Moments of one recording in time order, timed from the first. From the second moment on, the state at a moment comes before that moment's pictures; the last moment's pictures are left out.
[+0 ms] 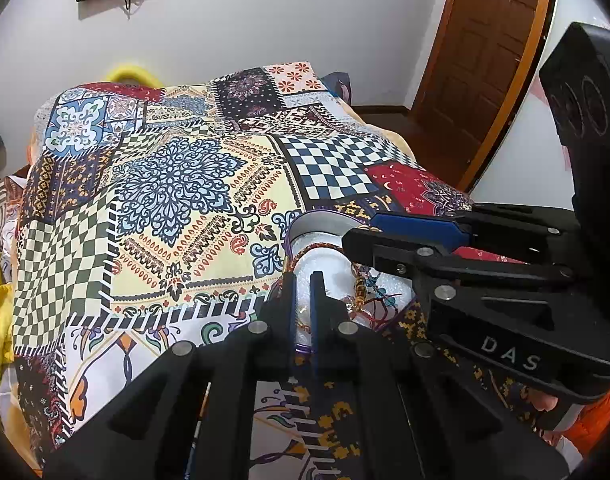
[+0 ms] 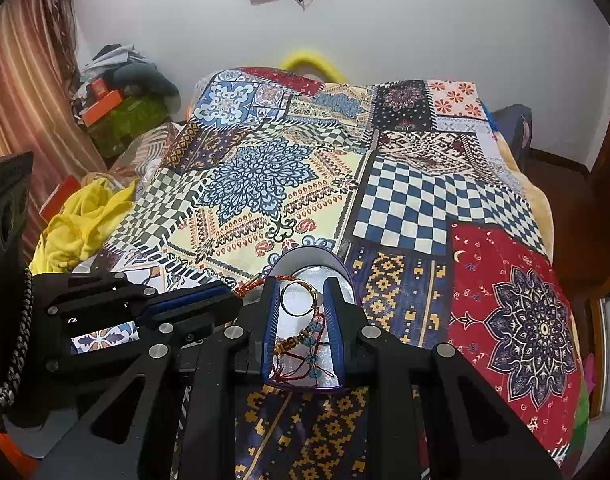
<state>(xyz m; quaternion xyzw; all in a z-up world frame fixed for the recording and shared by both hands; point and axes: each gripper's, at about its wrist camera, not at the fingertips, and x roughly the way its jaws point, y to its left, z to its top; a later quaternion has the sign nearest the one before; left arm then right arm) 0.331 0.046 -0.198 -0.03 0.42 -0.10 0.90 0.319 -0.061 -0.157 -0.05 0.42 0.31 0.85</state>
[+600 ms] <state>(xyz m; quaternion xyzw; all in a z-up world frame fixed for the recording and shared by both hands) 0.297 0.049 -0.155 -0.03 0.38 -0.09 0.92 0.291 -0.080 -0.117 -0.05 0.39 0.30 0.87</state>
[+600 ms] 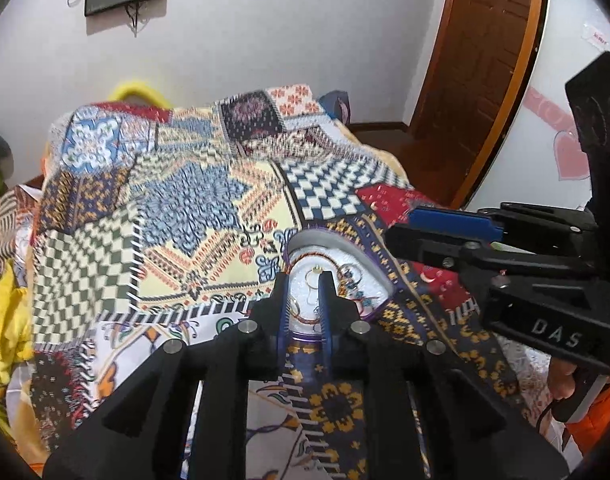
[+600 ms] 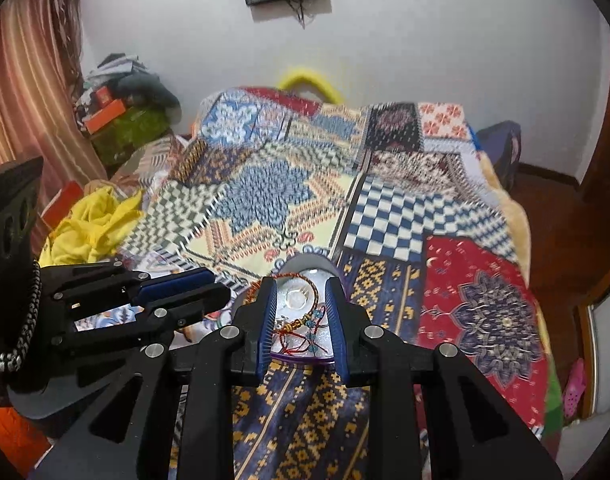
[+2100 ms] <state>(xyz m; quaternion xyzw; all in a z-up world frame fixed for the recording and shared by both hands) 0.011 0.017 0.038 -0.02 0.03 0.01 1.00 0.033 -0.163 0.053 0.00 0.01 0.19 0.98</state>
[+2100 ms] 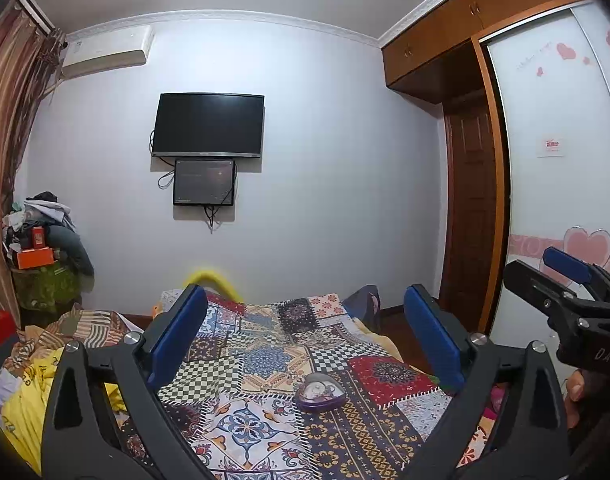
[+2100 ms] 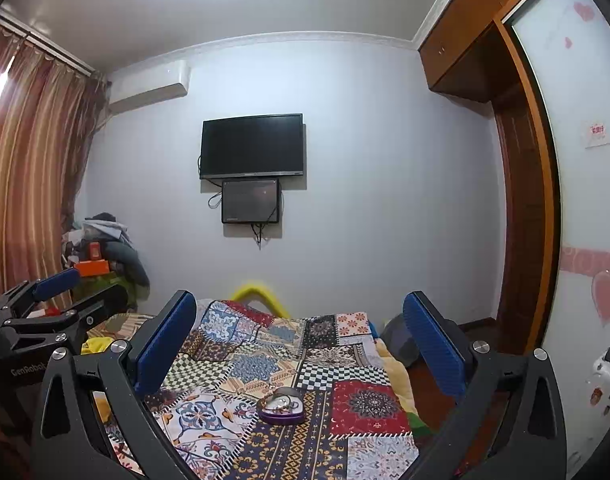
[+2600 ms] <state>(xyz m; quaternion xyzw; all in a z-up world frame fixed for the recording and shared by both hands) 0.013 0.014 0.030 -0.02 0.04 0.02 1.00 0.029 -0.169 0.045 -0.01 0.02 0.18 0.98</state>
